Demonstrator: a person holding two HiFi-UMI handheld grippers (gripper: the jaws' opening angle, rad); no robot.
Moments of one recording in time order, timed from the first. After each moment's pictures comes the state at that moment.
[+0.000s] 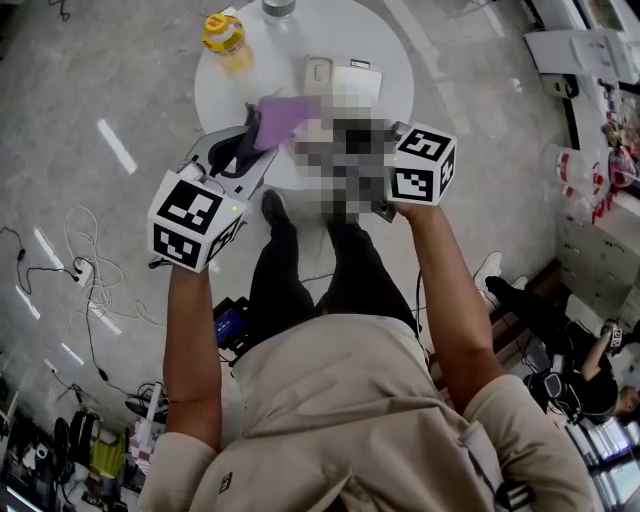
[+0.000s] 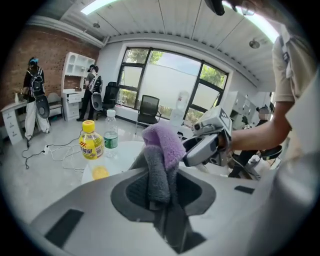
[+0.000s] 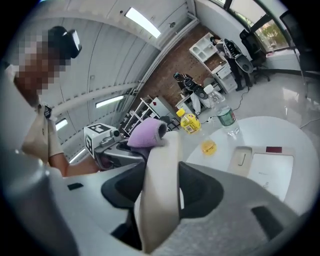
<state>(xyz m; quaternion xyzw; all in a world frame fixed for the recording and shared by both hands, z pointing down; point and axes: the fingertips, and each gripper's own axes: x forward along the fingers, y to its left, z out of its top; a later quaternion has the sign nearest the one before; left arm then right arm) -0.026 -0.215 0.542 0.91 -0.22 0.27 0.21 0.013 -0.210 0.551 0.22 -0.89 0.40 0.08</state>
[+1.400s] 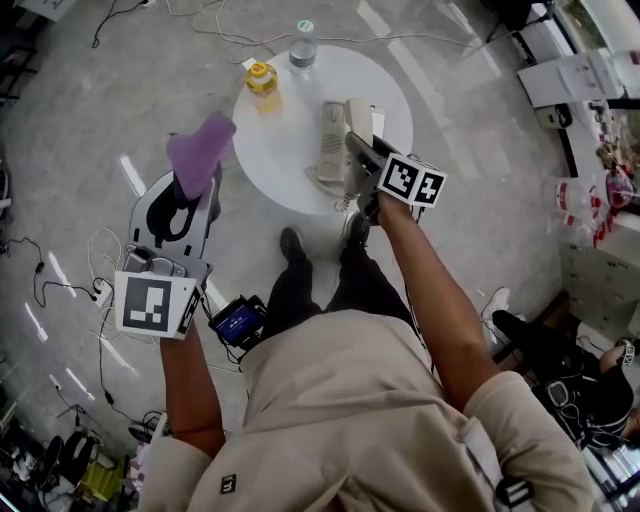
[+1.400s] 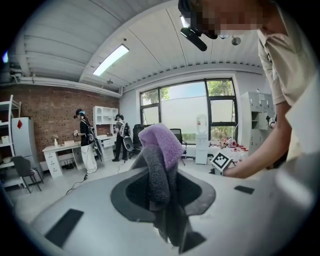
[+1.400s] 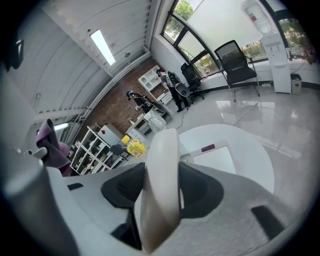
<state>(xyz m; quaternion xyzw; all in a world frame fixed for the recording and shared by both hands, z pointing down) -0.139 -0.213 0.335 0.90 -0.41 0.16 0.04 0.100 -0.244 0.575 0.52 -0.72 0.46 0.02</state>
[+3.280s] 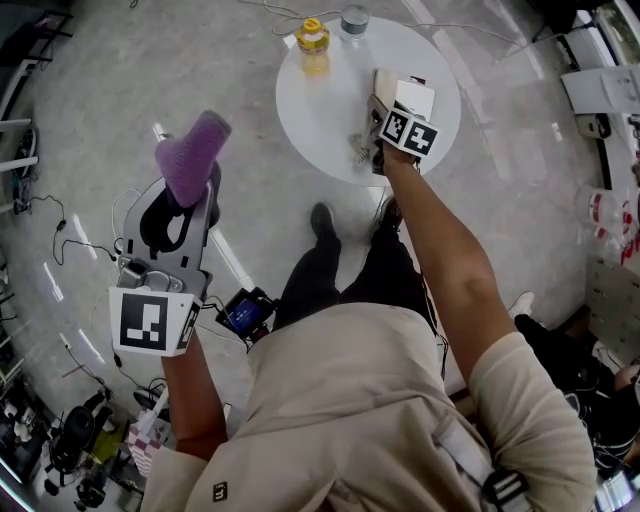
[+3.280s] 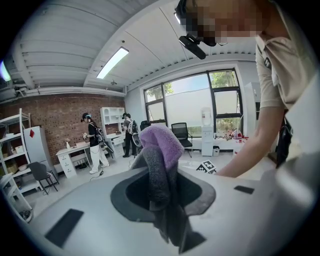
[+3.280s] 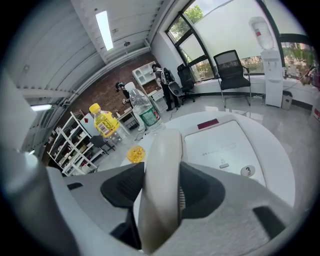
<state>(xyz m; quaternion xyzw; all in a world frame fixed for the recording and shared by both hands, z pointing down) -0.205 -0.149 0.324 0.87 -0.45 0.20 0.02 0.072 -0.276 0.691 0.59 -0.68 0.42 0.10</state>
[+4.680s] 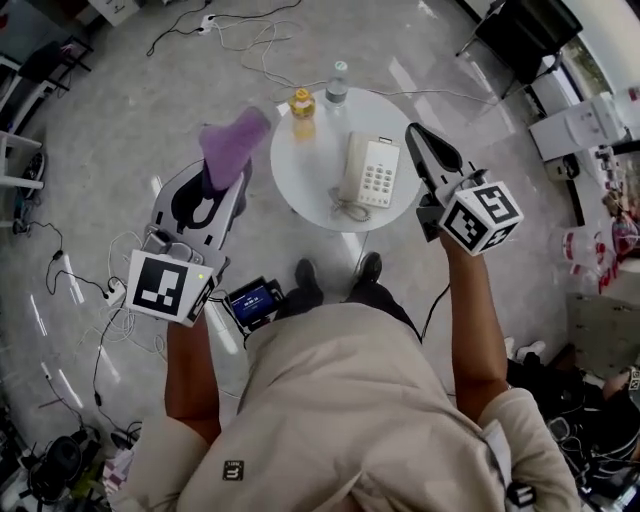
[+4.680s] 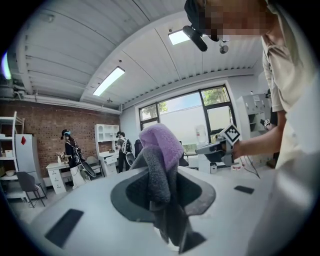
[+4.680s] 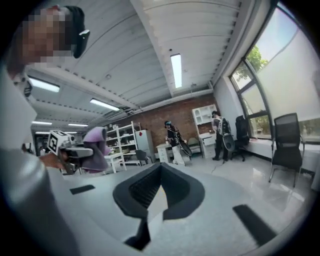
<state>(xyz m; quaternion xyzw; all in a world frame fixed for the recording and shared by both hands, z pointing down) -0.153 -0.142 0.215 0.90 -0.42 0.11 -0.02 0.082 -0.193 0.268 0.45 -0.88 0.13 0.02</state>
